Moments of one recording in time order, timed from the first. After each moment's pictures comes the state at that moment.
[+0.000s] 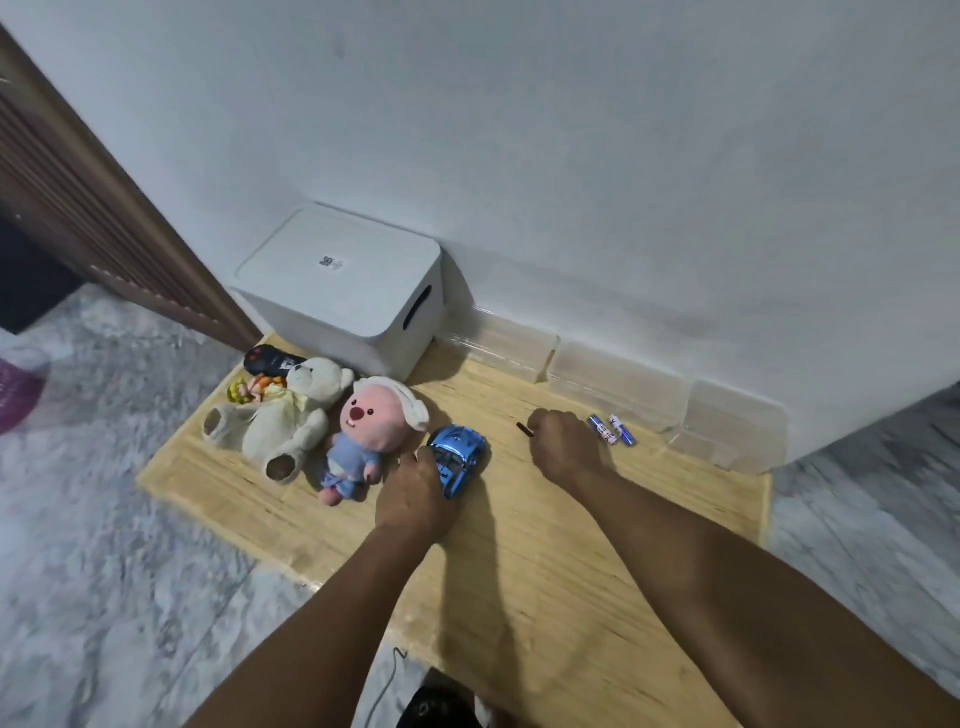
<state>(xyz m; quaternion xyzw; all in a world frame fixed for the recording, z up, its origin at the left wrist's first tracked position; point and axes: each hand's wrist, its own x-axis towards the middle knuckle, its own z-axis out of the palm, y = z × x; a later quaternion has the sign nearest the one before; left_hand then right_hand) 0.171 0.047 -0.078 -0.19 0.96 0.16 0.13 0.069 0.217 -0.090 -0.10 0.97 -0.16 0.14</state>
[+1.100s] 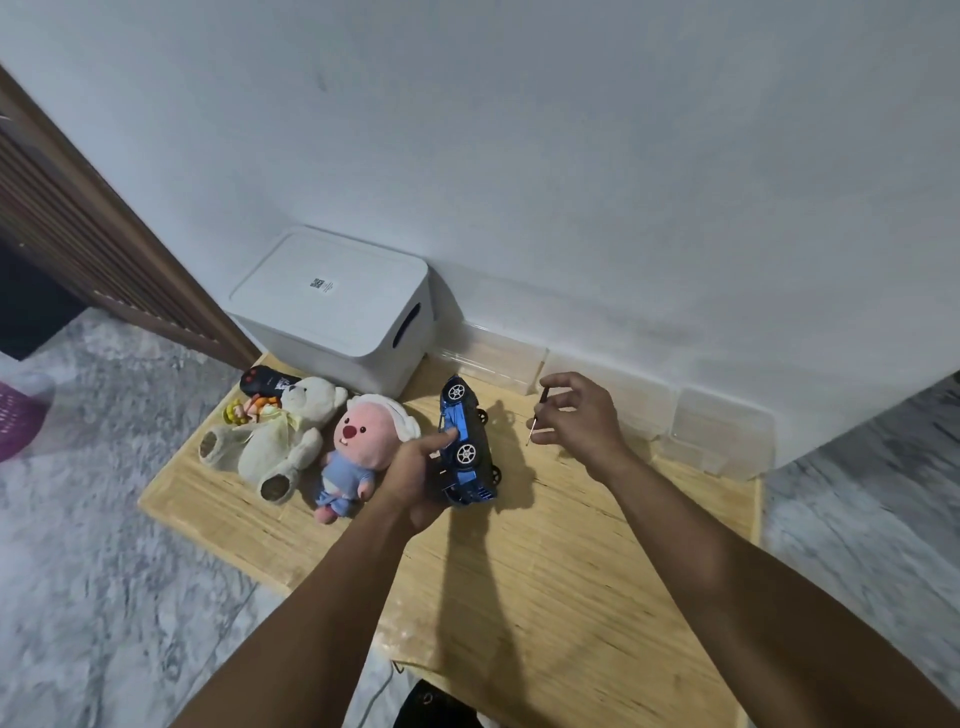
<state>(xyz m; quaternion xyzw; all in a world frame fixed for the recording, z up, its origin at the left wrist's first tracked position) 0.137 0.050 -0.051 -0.34 0.46 0.80 0.16 0.056 0.244 -0.041 0.07 0.75 -0.64 0.16</state>
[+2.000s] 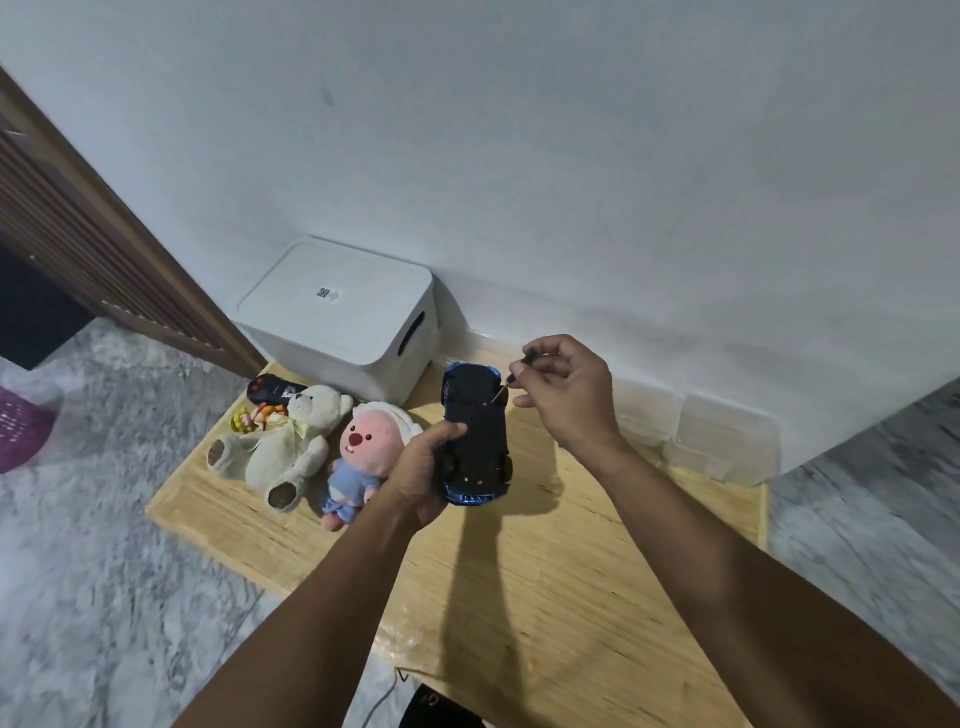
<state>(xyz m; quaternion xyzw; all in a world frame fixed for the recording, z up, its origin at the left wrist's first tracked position) 0.129 0.053 -0.037 -0.27 0.46 0.83 0.16 0.066 0.211 0.024 0.00 0.72 -0.69 0.04</state>
